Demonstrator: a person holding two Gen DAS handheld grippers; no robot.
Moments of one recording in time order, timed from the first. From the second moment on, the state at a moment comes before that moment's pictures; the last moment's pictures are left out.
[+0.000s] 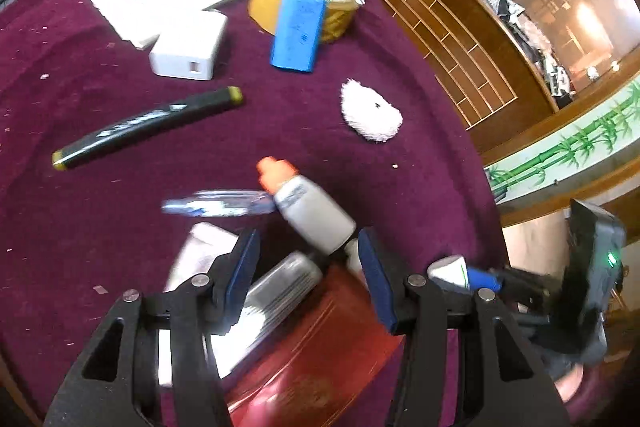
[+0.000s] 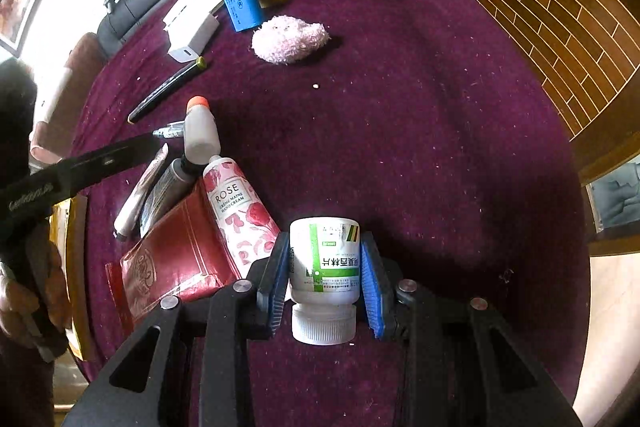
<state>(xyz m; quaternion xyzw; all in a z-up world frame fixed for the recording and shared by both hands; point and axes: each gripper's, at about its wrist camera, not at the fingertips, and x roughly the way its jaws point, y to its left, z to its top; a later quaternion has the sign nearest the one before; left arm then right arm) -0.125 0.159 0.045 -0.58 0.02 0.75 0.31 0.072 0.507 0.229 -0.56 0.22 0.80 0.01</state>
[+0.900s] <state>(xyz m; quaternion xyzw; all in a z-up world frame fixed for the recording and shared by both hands) -0.123 0.182 0.040 -0.55 0.06 0.79 0.27 0.081 0.500 0.231 -0.55 0.21 0.81 0.03</state>
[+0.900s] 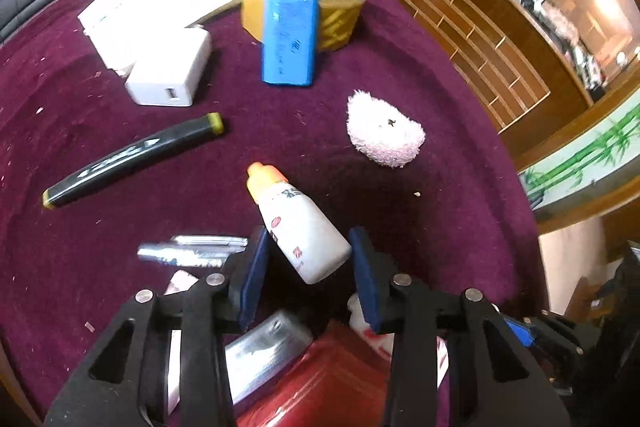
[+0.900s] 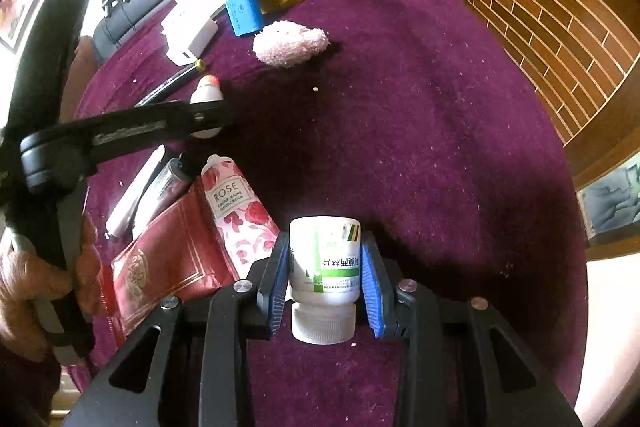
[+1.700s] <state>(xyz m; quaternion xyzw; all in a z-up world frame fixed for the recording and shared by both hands) -0.027 0.024 0.103 -0.50 -0.06 0.81 0.30 0.122 0.443 0.264 -0.55 0.25 0.80 -0.01</state>
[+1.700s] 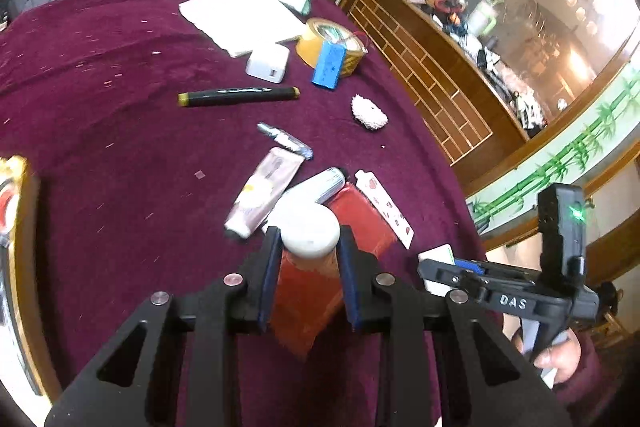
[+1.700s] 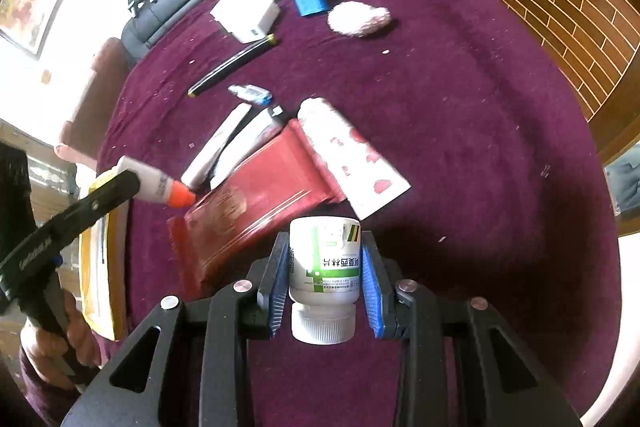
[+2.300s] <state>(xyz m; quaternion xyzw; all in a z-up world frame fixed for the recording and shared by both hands) 0.071 -0.190 0.129 -0.48 -0.15 0.85 0.16 0.102 0.280 0.292 -0.57 0.19 0.78 -0.18</state>
